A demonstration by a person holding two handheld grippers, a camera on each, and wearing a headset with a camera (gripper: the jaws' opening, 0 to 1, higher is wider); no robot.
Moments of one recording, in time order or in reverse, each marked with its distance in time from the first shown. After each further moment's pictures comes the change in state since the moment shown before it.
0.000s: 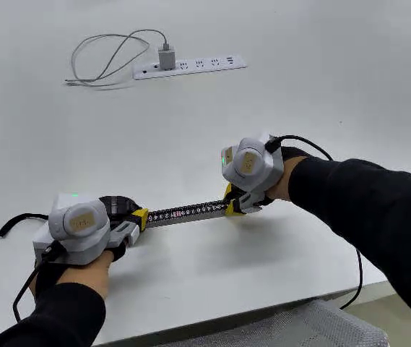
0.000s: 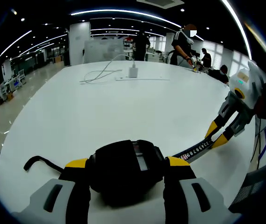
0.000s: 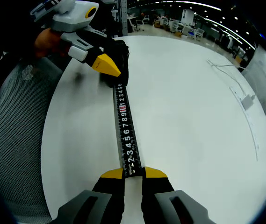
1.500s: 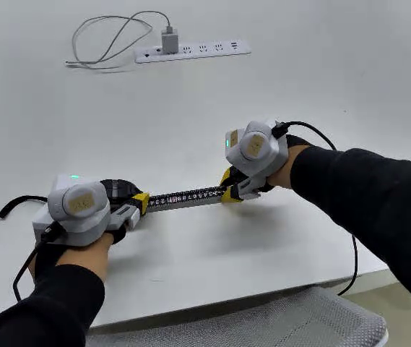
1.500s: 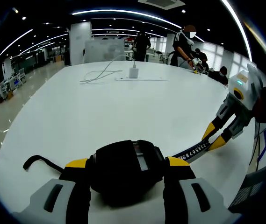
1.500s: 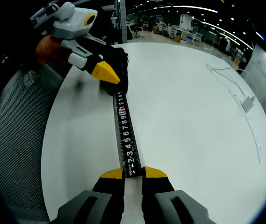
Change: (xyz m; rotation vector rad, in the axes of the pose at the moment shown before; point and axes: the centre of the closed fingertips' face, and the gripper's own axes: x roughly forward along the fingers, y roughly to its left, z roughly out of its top) left arm -0.004 -0.001 0.001 -0.015 -0.004 -0.003; right arm 0.002 -0.001 0.011 0.010 -0.071 0.013
